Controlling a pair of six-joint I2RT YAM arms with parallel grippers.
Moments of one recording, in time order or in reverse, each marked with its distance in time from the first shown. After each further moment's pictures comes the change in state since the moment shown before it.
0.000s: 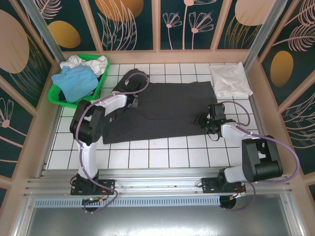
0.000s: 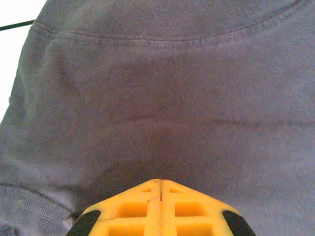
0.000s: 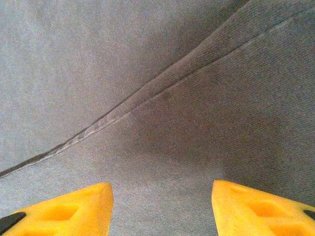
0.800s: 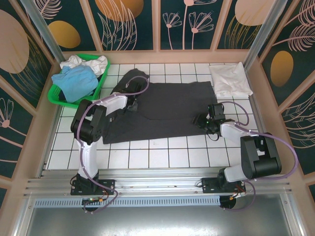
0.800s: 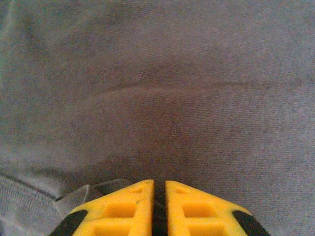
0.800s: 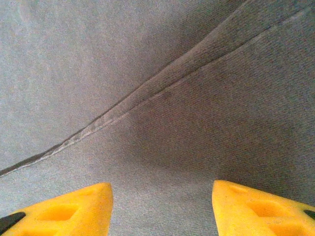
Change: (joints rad) left arm 0.000 0.046 0.005 -0.042 0.019 0.003; right arm -0.003 0.033 0.000 0.024 -0.018 0.000
